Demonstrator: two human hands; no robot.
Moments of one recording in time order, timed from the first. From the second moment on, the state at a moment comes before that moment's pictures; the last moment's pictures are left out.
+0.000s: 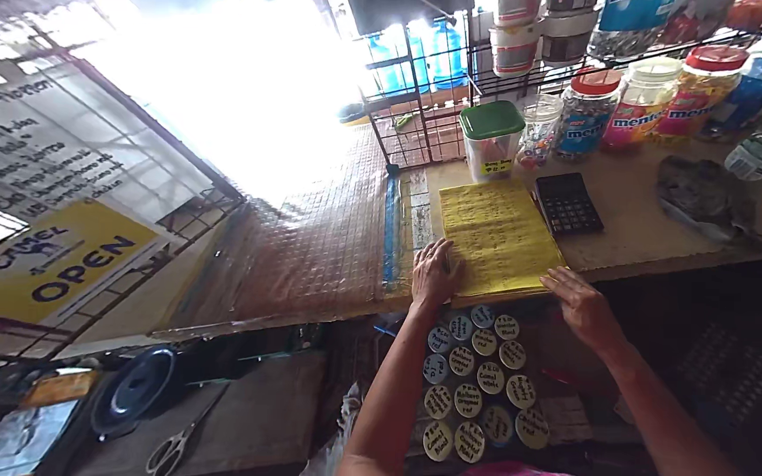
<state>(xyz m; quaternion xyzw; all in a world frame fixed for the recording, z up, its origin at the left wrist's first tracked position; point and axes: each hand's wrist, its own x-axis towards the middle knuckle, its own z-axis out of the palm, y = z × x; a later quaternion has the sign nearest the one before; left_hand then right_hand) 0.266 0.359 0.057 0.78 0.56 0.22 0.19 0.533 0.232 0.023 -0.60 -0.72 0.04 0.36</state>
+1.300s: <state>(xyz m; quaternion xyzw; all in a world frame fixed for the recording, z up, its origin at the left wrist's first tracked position) 0.272 0.359 0.055 0.76 0.60 0.20 0.15 0.581 0.344 0.048 -0.81 -0.48 0.07 0.34</state>
